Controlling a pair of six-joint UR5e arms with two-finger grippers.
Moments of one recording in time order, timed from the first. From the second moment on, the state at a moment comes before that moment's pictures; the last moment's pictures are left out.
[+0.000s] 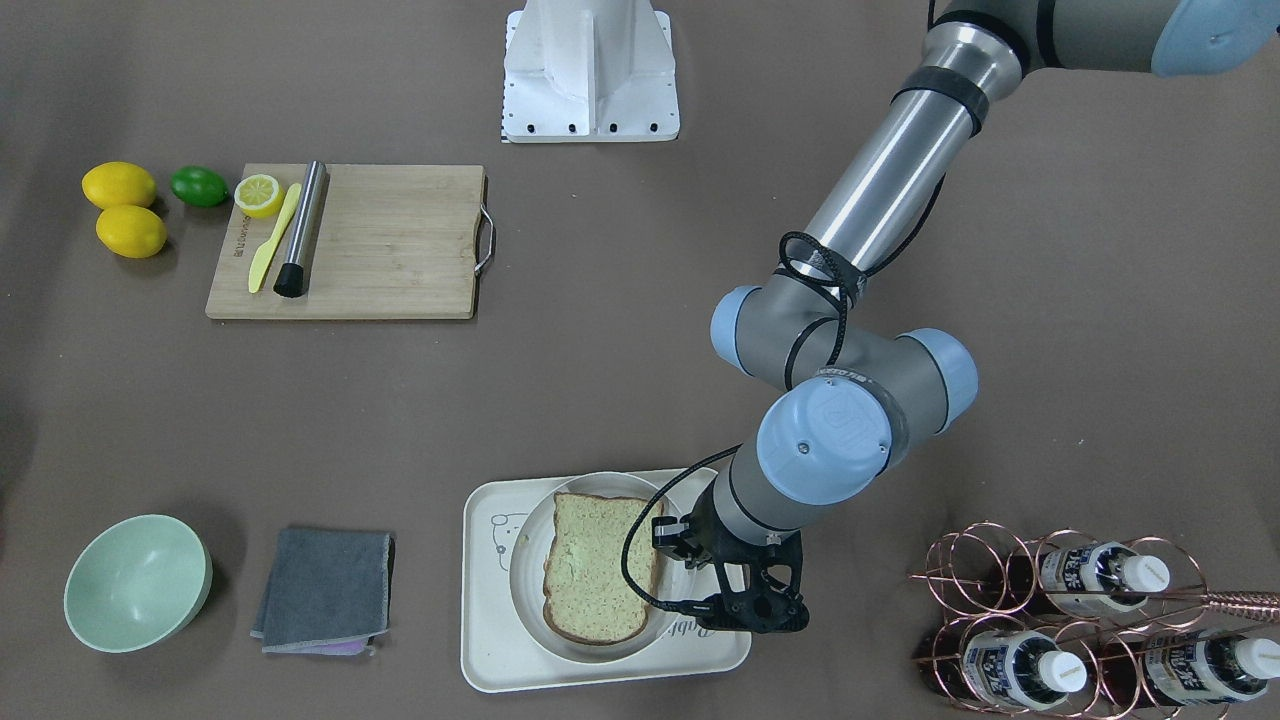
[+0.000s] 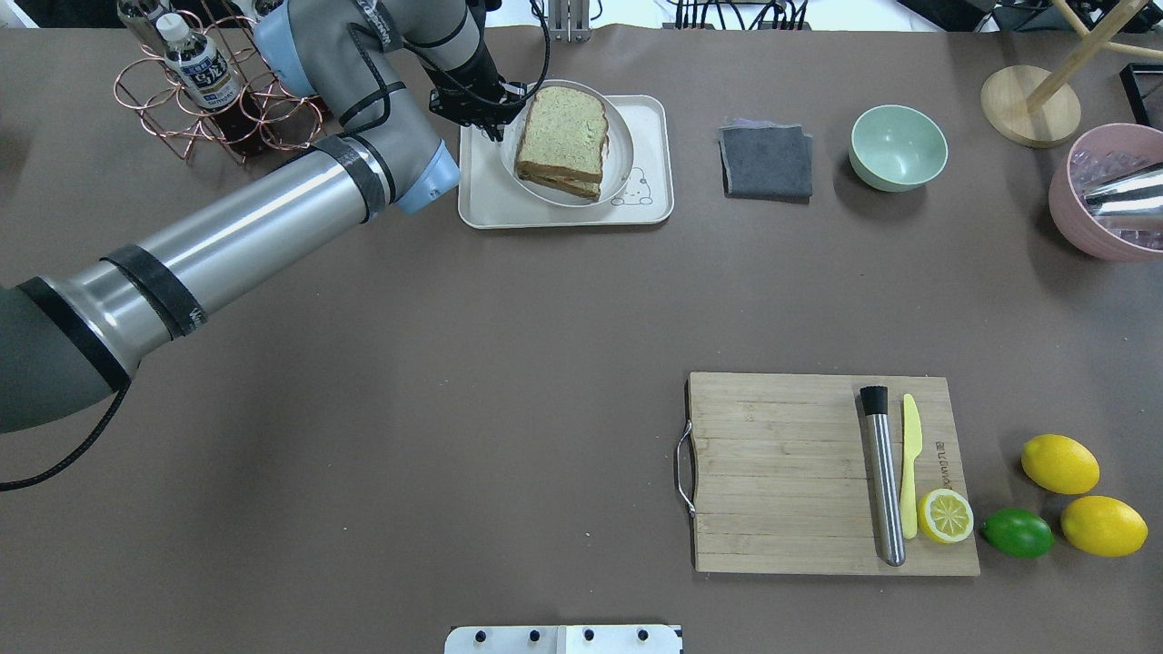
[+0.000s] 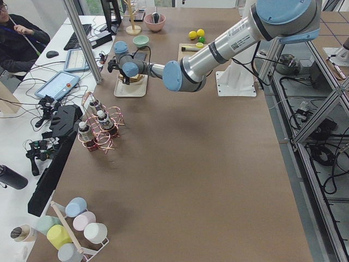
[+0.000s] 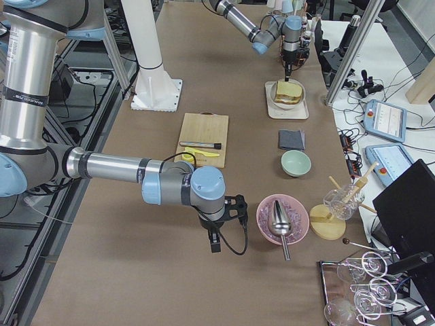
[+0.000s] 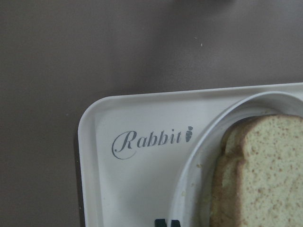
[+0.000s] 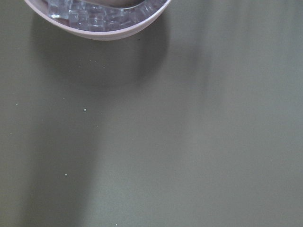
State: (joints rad) left arm -0.86 -2.73 -0.63 -2.20 -2.15 -0.96; right arm 1.62 -1.83 1.76 -1.47 2.27 -0.19
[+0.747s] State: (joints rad) left arm -0.87 -2.65 -0.76 -2.20 -2.12 -0.96; right arm 1.62 -1.83 1.74 -1.47 2.27 -0.20
